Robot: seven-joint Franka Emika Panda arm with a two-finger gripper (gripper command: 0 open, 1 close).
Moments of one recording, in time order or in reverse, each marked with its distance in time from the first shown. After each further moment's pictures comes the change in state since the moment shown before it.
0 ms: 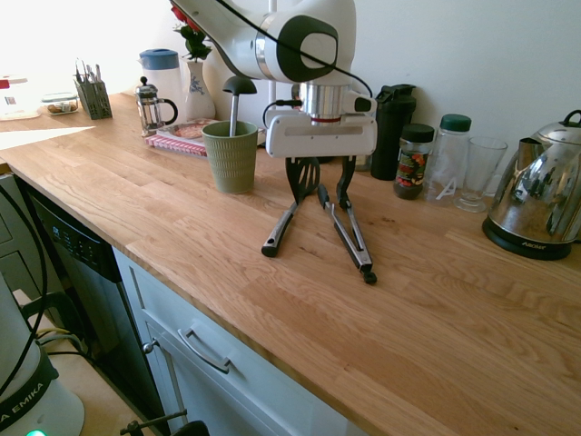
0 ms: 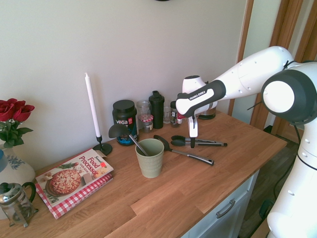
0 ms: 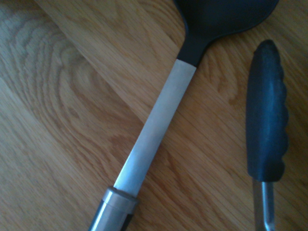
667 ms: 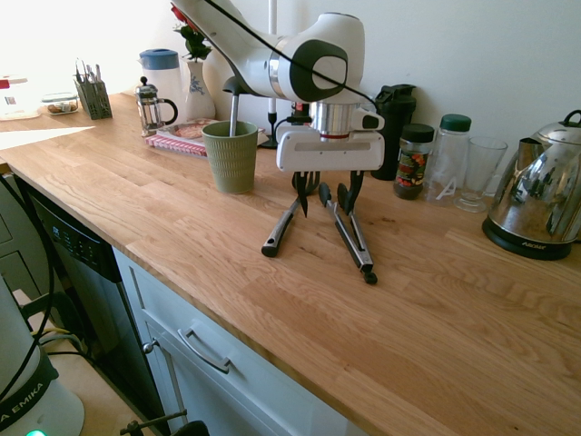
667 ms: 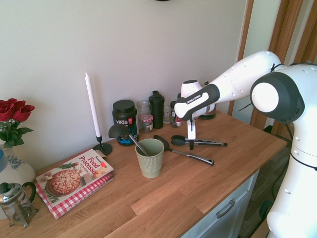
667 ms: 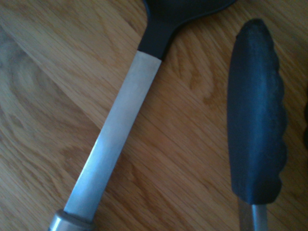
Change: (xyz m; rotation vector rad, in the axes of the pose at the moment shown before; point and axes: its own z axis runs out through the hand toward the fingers) arm 0.016 0.010 0.024 -0.006 -0.012 0.035
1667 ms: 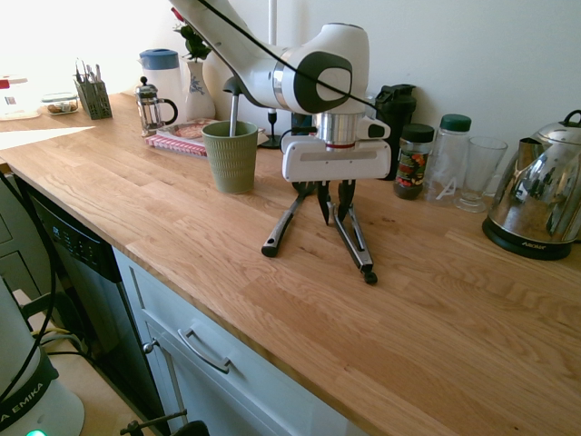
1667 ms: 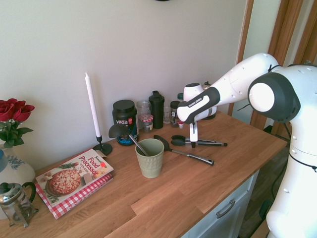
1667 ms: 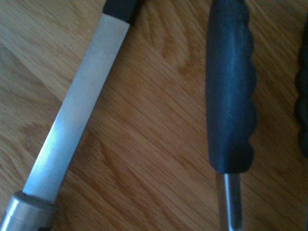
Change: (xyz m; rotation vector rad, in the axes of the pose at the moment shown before) arm -0.004 0.016 0.012 -0.018 0.012 0.017
